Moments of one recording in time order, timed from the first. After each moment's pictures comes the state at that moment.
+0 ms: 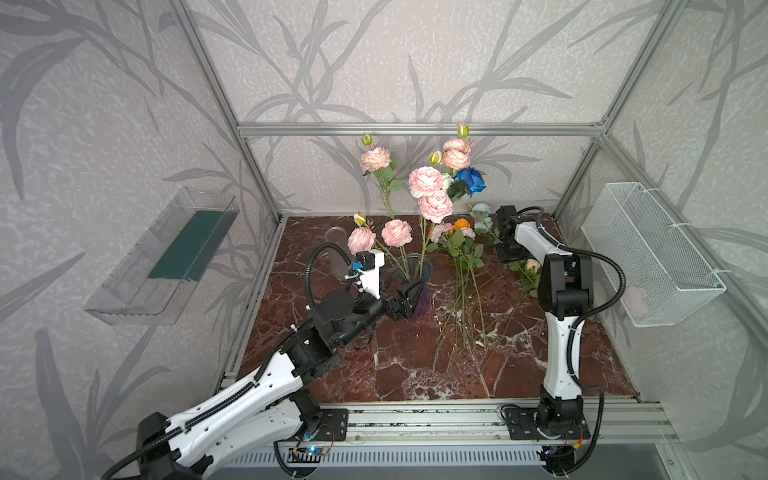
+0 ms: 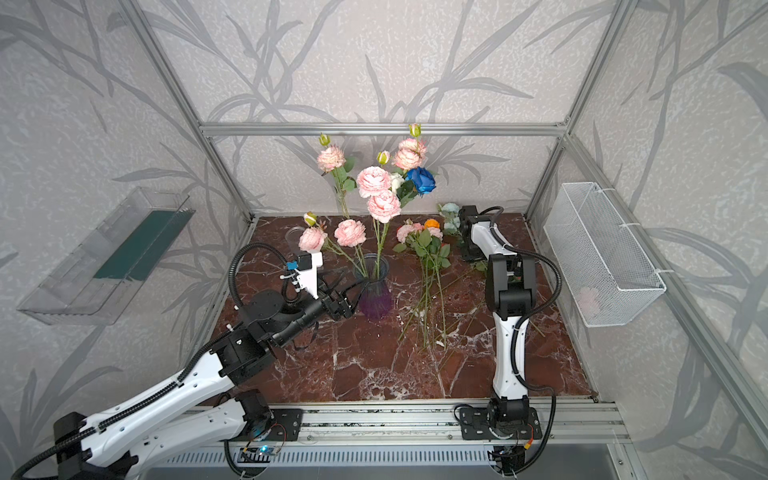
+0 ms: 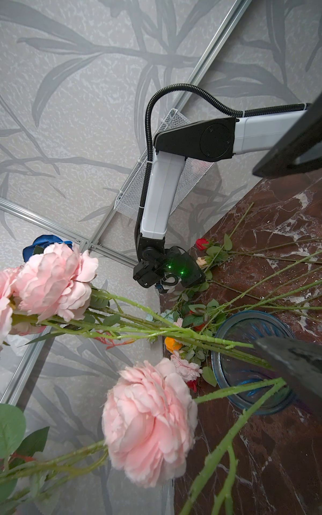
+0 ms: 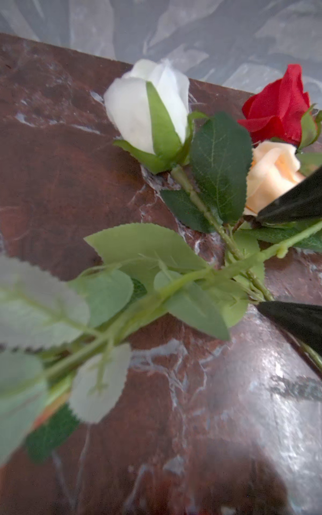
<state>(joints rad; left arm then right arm) -0.85 0.86 0.74 0.15 -0.06 -0.46 0.06 2.30 1.90 -0.94 0.36 -0.02</state>
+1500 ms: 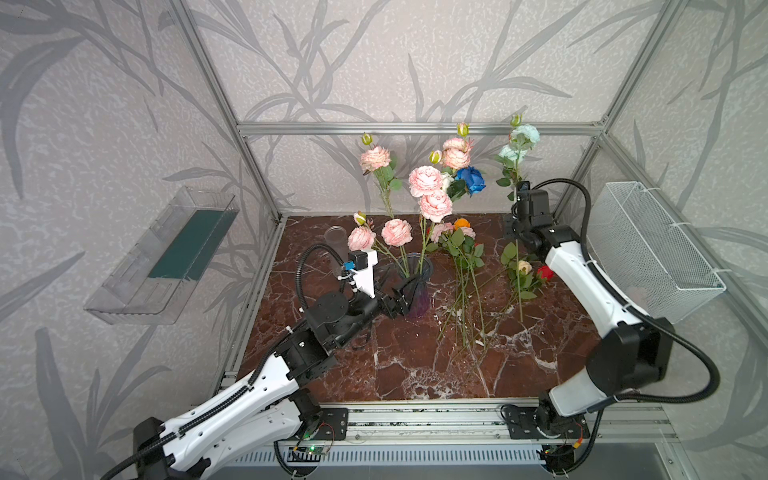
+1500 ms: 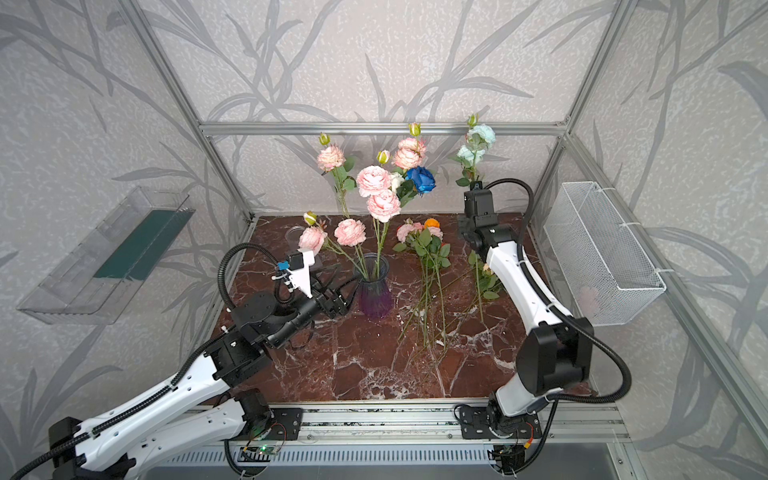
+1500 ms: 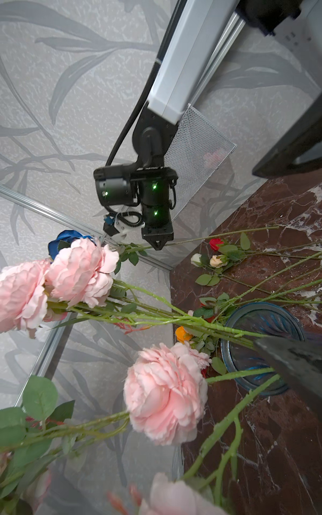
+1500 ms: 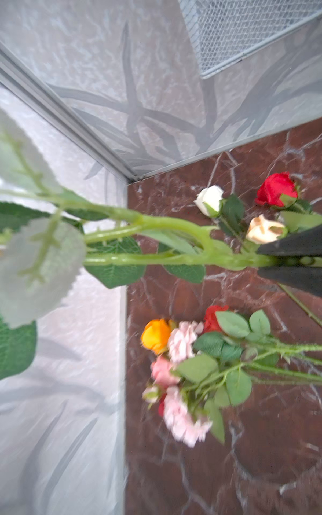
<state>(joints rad) -0.85 0.82 0.74 0.15 -0.13 -0.44 0.23 1.49 1.40 -0.46 0.31 0.09</state>
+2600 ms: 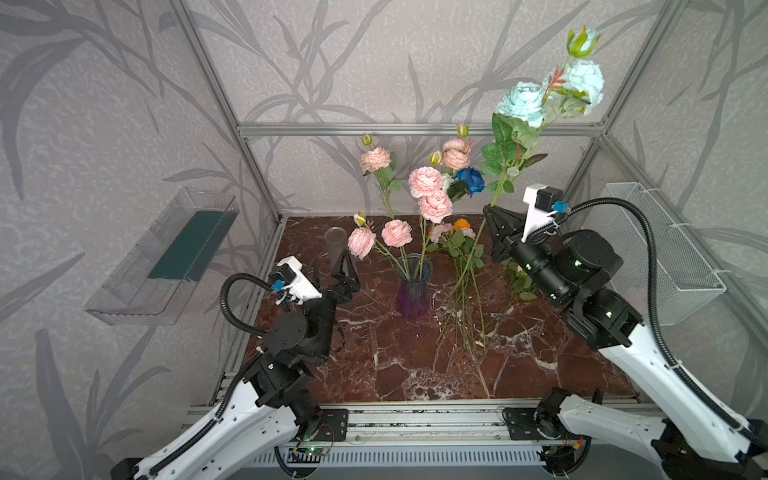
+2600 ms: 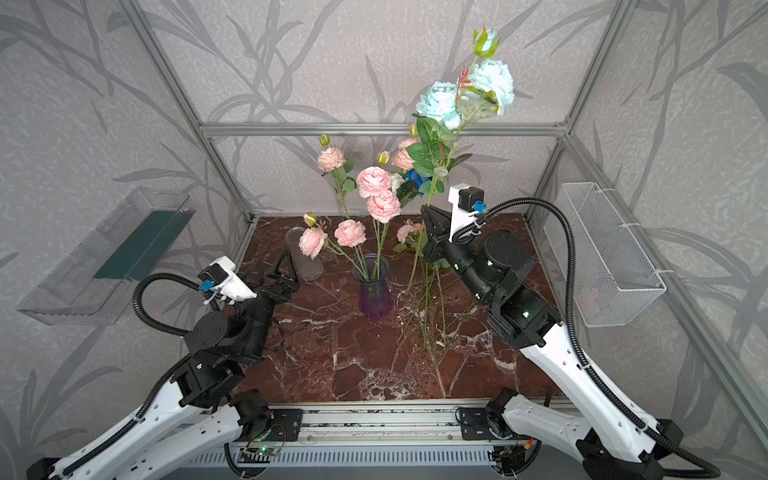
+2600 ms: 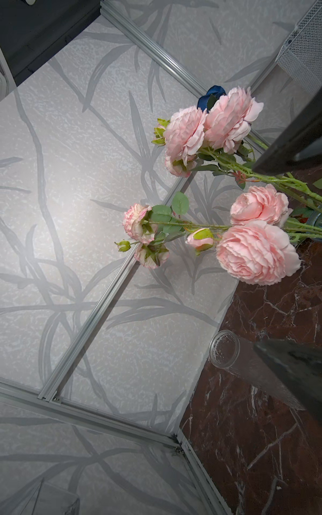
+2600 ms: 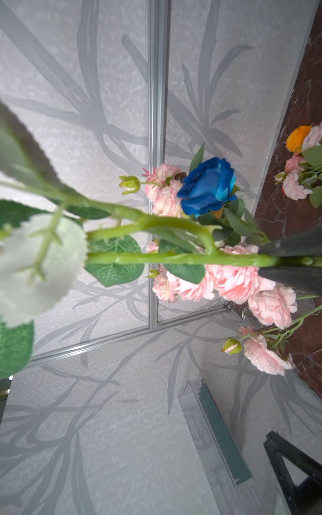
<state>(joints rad) -0.81 0.61 0.69 0.14 -0.78 -0.42 0.71 1.04 1.35 -0.15 0.14 0.16</state>
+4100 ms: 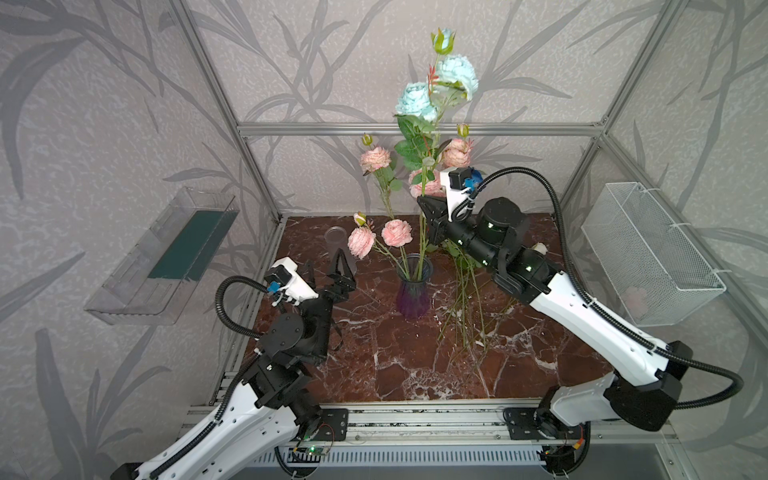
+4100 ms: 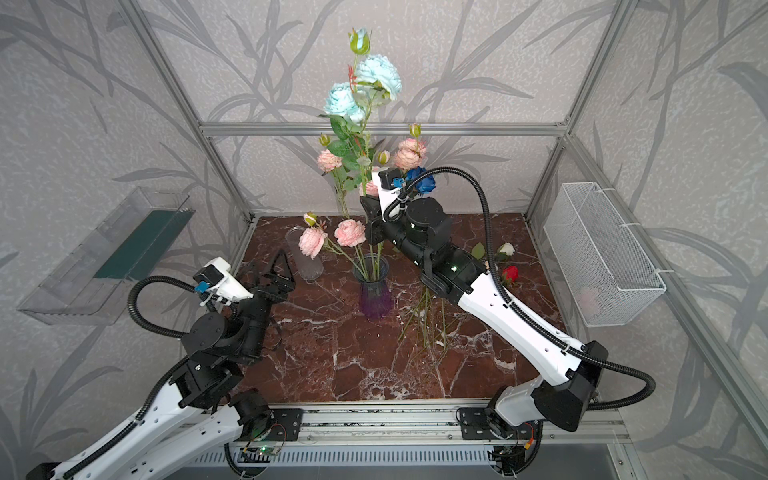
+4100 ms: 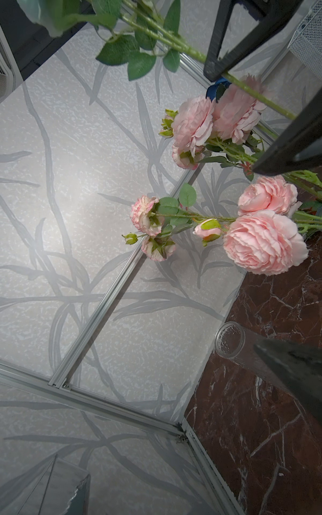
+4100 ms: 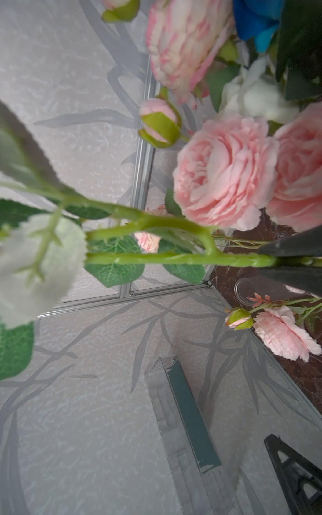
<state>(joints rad) -0.78 0.59 0.68 0.15 -0.79 -0.41 0.81 1.43 1.53 -0.08 0.09 0.11</state>
